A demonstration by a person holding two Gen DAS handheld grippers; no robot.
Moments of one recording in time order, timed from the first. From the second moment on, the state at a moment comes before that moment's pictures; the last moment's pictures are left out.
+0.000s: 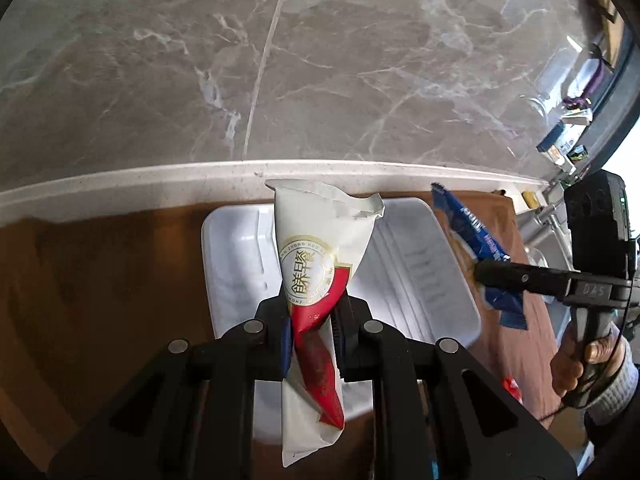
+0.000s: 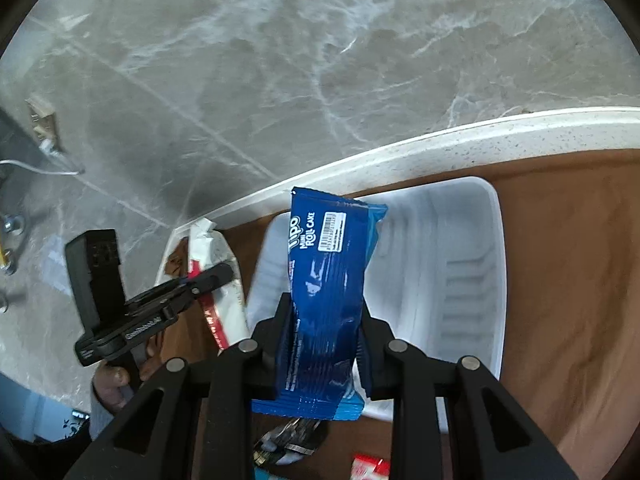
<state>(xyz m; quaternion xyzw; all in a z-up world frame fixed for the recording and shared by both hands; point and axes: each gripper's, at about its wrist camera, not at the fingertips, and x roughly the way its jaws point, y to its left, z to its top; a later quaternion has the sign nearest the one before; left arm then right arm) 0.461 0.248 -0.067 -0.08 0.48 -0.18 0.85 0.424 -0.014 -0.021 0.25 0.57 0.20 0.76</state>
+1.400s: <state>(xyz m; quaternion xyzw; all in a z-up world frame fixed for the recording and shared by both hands) 0.440 0.288 -0.080 -0.27 0.46 -0.21 0.82 0.373 0.002 0.022 0.19 0.53 0.18 0.80</state>
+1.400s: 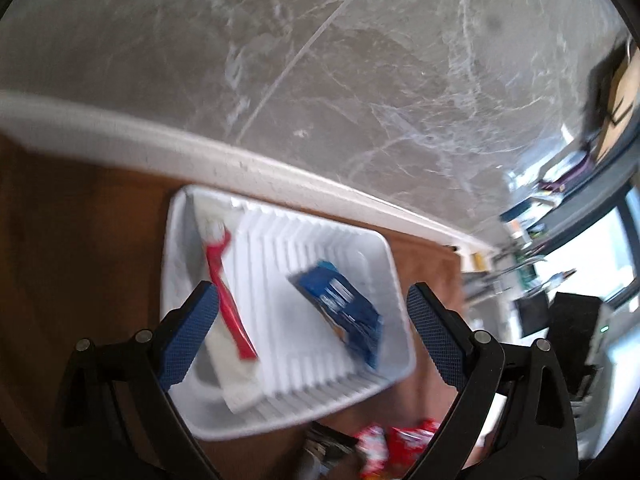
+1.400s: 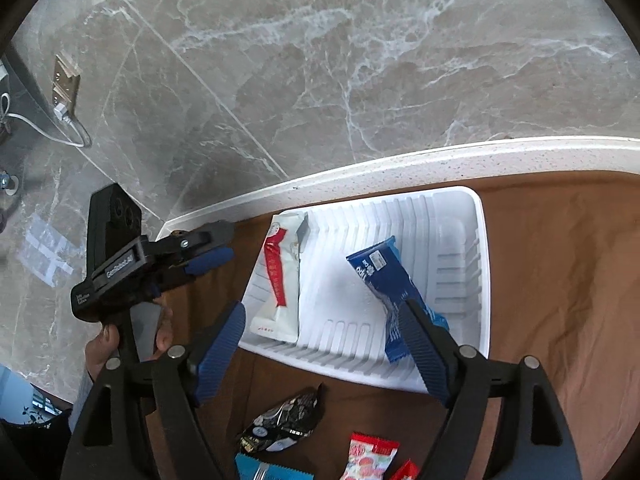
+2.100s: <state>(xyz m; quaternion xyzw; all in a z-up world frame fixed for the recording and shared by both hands) 0.297 0.294 -0.087 -0.34 0.49 -0.18 0.78 0.251 -0.022 0.053 0.17 0.51 0.17 0.82</state>
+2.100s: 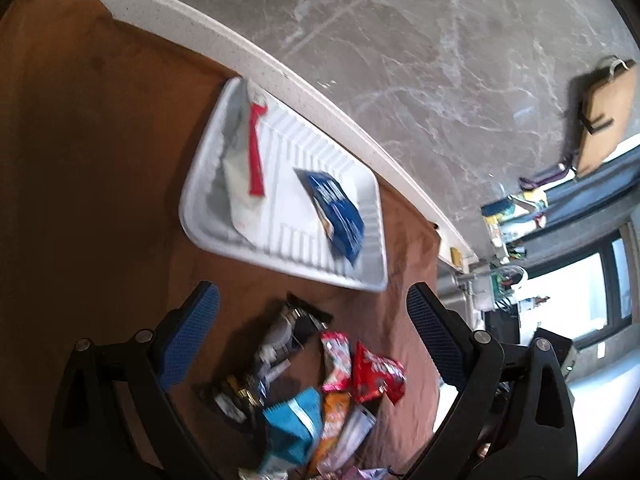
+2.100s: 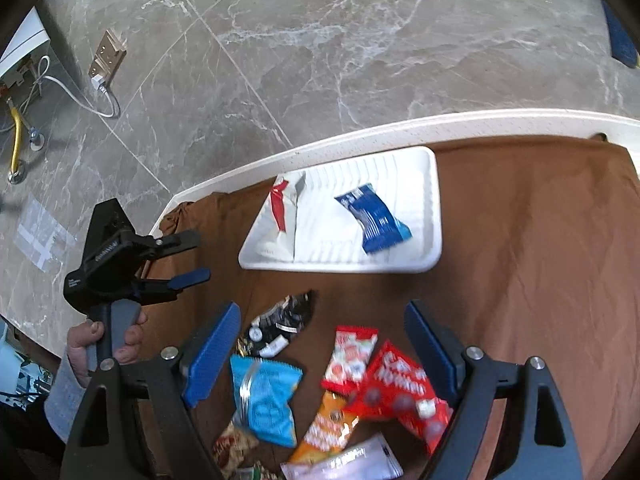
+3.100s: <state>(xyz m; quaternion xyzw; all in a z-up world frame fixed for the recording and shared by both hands) 0.191 0.212 -0.128 -0.14 0.59 -0.14 0.78 0.186 -0.025 0.022 -0.03 0.55 0.15 0.82</state>
